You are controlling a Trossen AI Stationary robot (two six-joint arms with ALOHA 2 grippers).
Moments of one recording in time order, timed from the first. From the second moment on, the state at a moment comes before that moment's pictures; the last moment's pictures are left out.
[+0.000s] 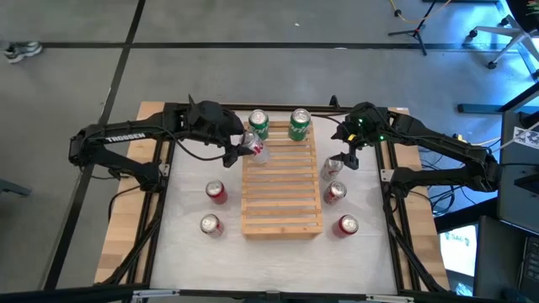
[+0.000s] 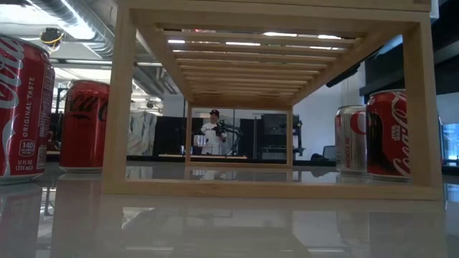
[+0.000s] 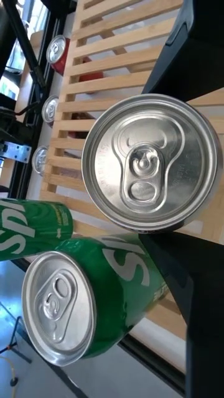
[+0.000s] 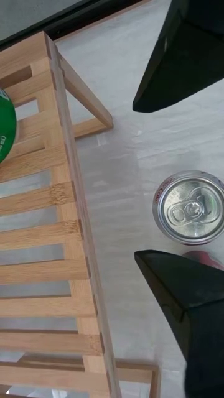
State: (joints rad) left arm 0.24 1.23 1.18 -0.54 0.05 -0.09; right arm -0.48 1.03 0.94 -0.81 -0.28 -0.27
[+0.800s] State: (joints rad) left arm 0.24 1.23 1.18 -0.53 0.04 -0.10; right arm -0.48 1.03 0.94 -0.81 -0.28 -0.27
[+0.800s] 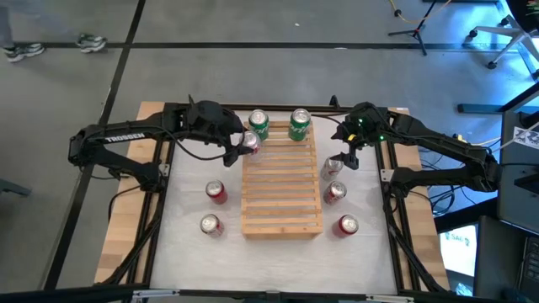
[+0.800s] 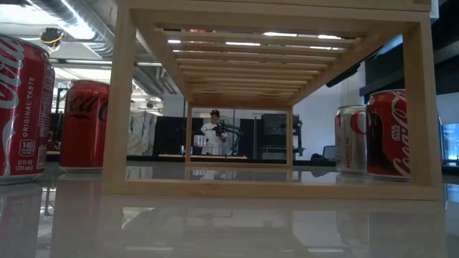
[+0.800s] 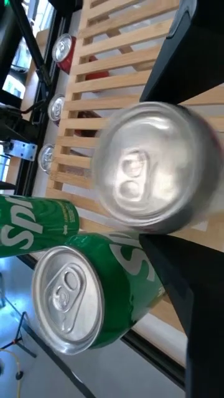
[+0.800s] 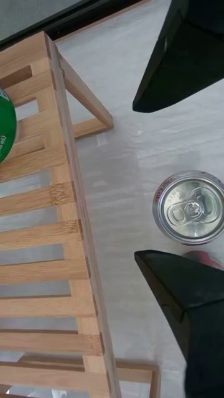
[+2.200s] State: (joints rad) left arm 0.24 1.16 1.18 -0.46 0.03 -0.07; right arm -0.48 1.03 0.94 -0.81 -0.28 -0.27
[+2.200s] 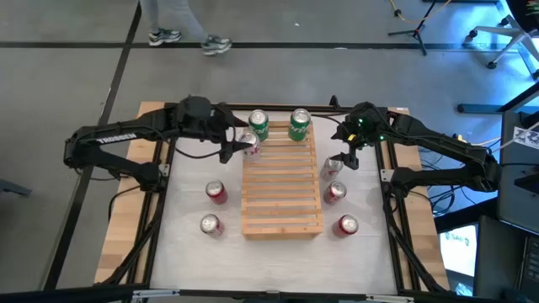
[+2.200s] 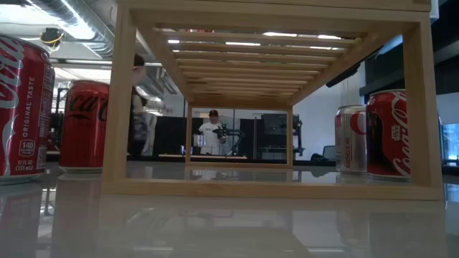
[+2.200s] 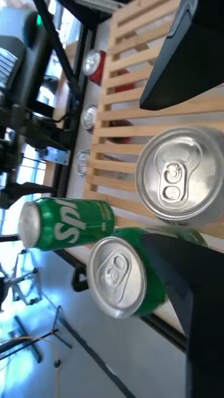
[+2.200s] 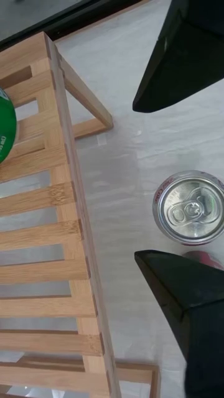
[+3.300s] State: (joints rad) left arm 0.24 1.00 0.95 -0.68 -0.04 -0.11; right arm -0.48 1.03 0.94 -0.81 -0.28 -0.27
